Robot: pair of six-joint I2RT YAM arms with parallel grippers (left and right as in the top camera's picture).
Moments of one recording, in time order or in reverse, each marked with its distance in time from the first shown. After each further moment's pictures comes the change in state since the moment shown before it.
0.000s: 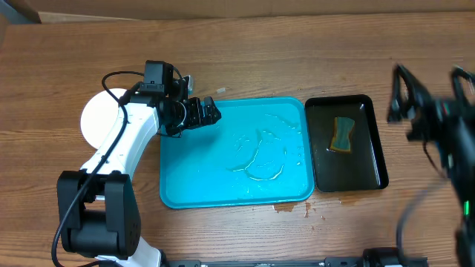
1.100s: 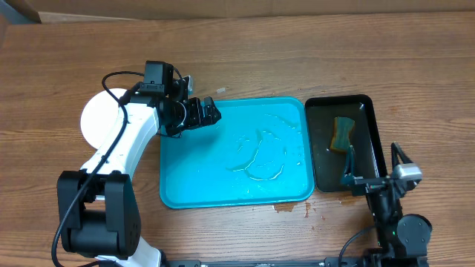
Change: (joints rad) left arm 0.000 0.000 -0.001 -0.002 0.000 0.000; right arm -0.014 -0.827 -1.356 0.710 -0.002 -0.092
